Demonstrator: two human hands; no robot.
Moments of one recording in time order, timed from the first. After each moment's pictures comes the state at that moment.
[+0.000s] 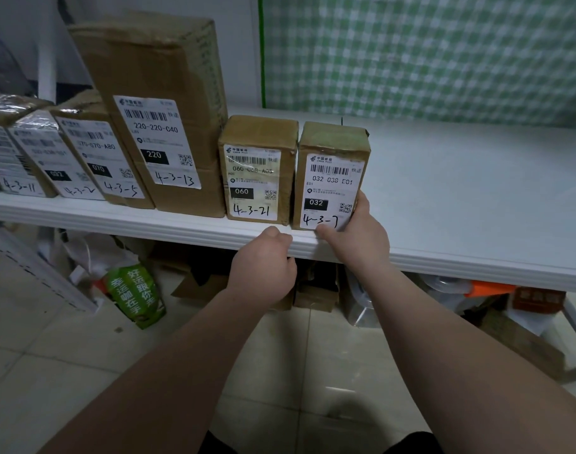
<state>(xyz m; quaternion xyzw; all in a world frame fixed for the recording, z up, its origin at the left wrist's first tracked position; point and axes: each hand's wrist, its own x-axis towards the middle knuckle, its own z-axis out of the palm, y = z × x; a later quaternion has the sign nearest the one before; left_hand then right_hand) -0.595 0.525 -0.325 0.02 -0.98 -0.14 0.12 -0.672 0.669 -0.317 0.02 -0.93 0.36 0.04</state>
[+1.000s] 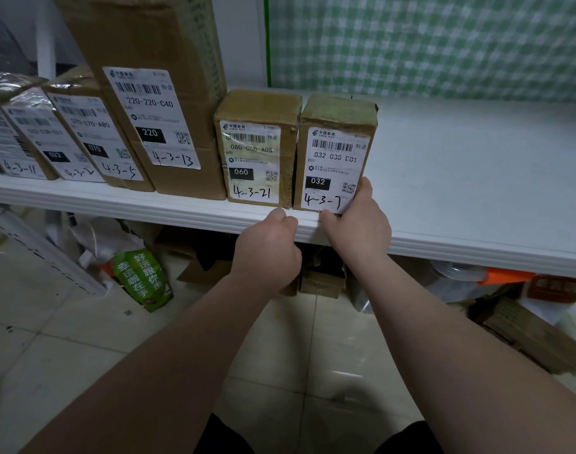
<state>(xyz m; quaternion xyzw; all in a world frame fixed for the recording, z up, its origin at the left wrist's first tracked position) -0.597 0.529 -0.331 0.02 -0.99 -0.08 0.15 -0.669 0.658 -0.328 0.00 -0.94 0.32 0.09</state>
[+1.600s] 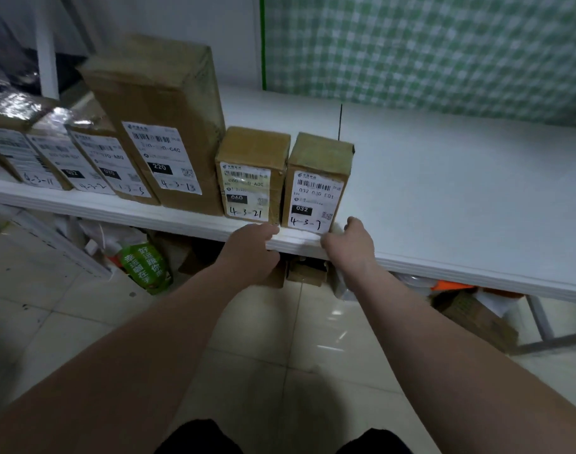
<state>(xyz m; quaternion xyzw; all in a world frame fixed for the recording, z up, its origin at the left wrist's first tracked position) -0.591 0.518 -0.246 0.09 -0.95 -0.29 -0.09 -0.643 0.676 -0.246 -0.11 -0.87 0.46 -0.13</state>
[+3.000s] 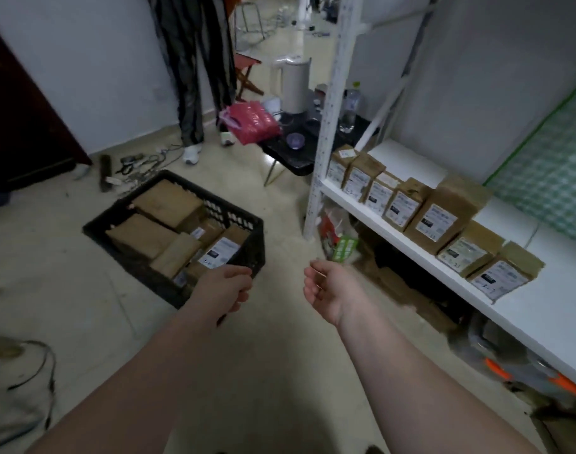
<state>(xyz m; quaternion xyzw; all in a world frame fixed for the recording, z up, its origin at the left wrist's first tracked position) -0.029 0.322 0.038 0.55 -0.56 -0.61 0.11 -0.190 0.415 0.037 -0.14 -0.58 0.60 -0.53</state>
